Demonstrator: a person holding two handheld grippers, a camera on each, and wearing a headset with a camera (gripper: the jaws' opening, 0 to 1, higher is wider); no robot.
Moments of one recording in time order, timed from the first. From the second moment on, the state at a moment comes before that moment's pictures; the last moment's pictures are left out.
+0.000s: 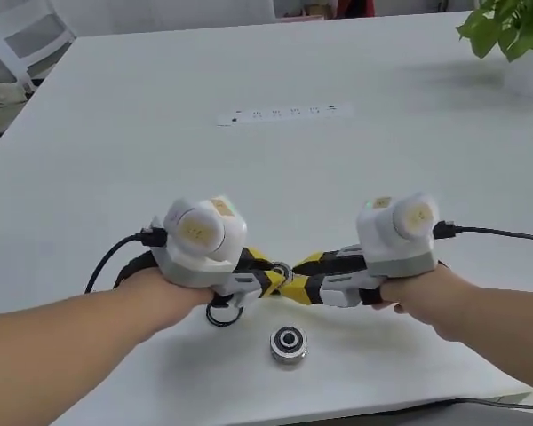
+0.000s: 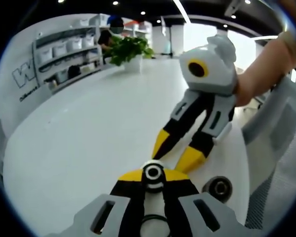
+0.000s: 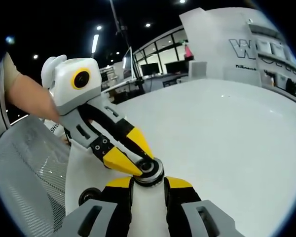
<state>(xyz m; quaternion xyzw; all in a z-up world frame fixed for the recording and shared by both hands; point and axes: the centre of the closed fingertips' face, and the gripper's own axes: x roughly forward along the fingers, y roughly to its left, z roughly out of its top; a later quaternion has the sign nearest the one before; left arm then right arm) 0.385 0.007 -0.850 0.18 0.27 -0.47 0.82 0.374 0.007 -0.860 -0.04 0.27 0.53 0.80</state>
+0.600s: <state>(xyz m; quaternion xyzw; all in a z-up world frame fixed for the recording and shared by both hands) 0.384 0.007 -0.849 0.17 0.27 -0.46 0.83 0.370 0.001 -0.864 -0.04 0.29 0.53 0.80</state>
